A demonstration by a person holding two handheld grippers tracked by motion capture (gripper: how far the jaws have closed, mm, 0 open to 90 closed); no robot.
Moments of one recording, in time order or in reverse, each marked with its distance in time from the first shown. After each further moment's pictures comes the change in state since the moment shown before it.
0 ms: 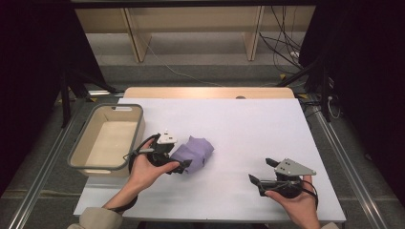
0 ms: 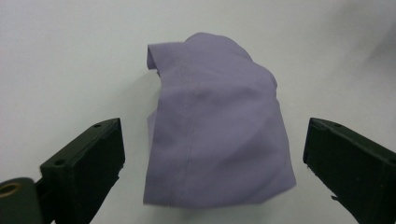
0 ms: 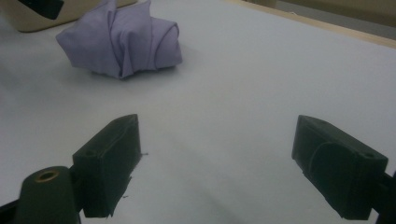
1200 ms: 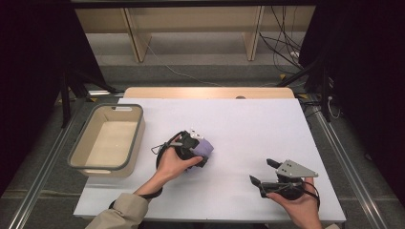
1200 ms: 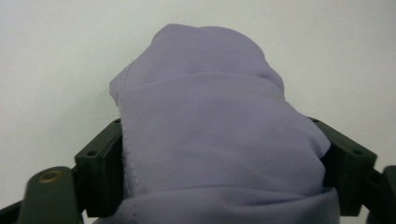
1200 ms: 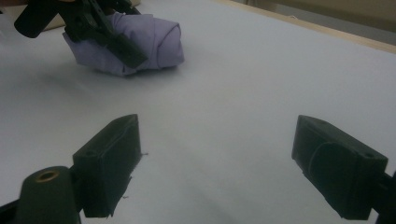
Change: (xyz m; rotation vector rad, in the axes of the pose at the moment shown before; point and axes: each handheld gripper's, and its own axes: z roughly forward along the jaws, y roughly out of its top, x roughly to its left) left arm -0.016 0.030 0.084 0.168 0.048 0.042; right arm 0.002 0.000 -0.006 -0.007 0.002 -0.013
